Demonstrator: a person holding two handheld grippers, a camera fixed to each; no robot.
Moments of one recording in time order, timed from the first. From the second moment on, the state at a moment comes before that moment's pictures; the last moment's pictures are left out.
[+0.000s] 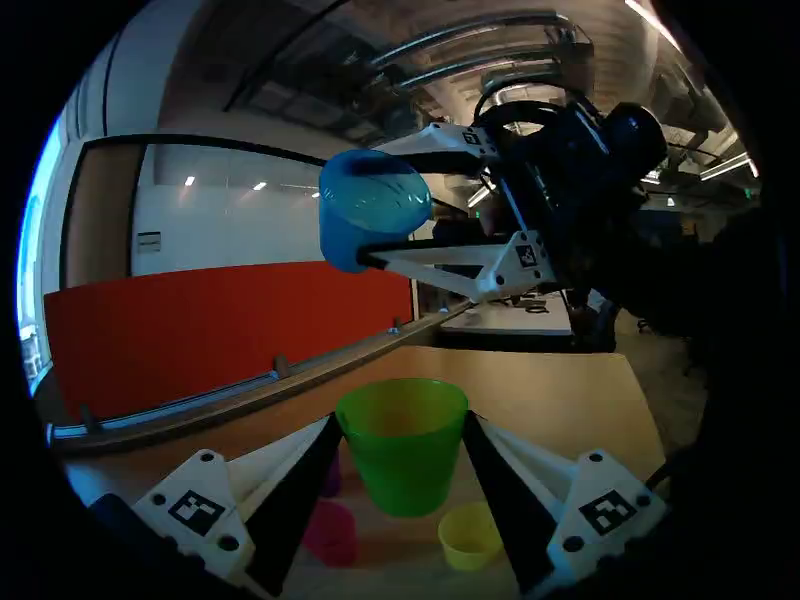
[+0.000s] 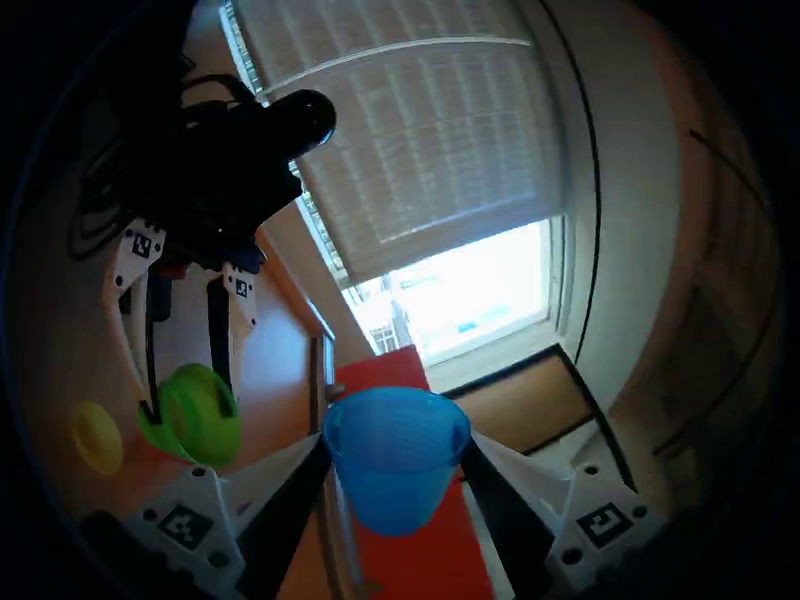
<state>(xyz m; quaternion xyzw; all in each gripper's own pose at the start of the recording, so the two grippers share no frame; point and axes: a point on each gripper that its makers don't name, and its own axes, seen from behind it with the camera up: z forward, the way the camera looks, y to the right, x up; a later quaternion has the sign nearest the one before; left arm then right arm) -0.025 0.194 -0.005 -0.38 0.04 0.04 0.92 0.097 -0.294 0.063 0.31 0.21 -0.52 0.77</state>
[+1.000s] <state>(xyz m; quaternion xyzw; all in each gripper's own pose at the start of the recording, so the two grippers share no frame) -0.023 0.188 -0.008 -0.38 0.03 0.04 0.92 0.080 -0.288 0.047 0.41 0.03 -0.09 0.91</state>
